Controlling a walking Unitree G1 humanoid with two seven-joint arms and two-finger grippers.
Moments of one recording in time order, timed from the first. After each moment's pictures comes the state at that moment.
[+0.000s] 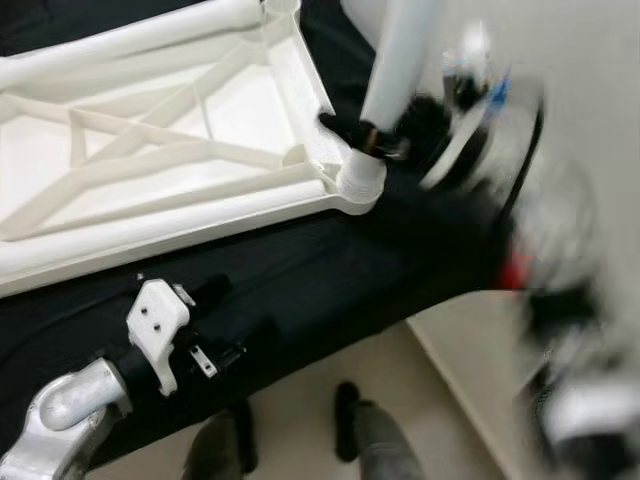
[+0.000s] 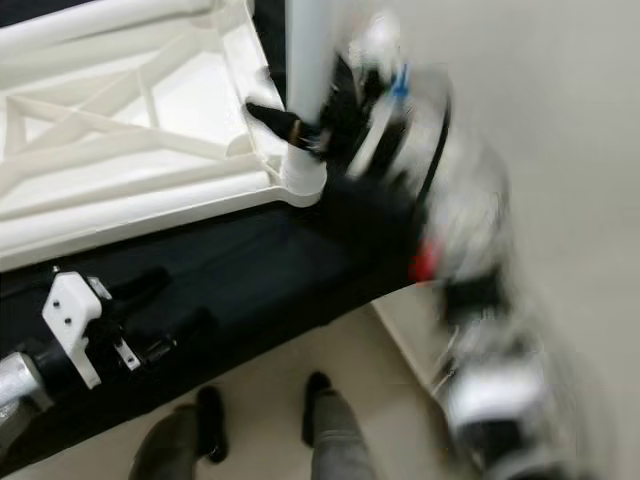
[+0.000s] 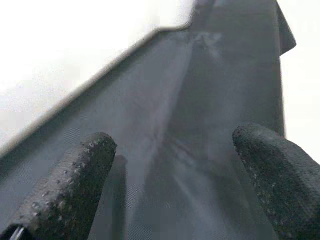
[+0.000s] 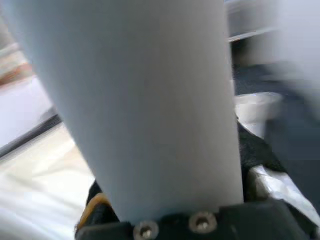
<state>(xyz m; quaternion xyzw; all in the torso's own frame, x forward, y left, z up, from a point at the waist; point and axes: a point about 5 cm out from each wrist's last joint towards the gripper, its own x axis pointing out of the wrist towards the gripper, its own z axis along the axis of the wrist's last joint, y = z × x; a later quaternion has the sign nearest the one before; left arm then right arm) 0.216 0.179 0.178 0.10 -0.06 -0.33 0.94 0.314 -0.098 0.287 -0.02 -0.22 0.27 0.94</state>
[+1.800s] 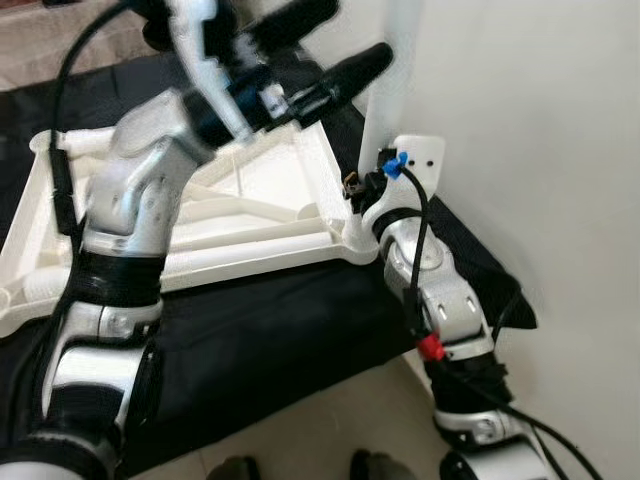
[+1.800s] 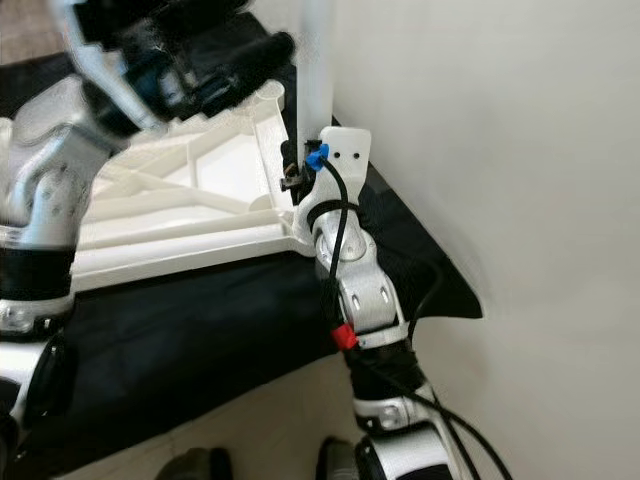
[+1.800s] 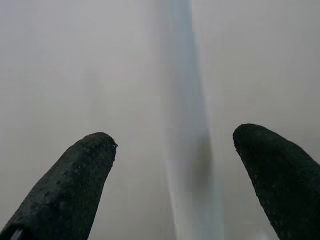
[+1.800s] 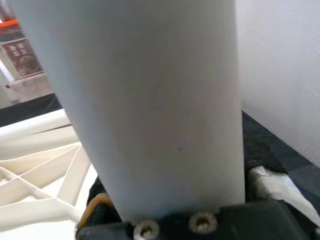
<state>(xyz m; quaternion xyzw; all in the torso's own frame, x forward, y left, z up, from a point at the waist) 0.333 0.092 0.396 0.01 -0.34 -0.50 0.80 0.336 -0.075 0.241 -0.04 -0.08 0.09 0.99</state>
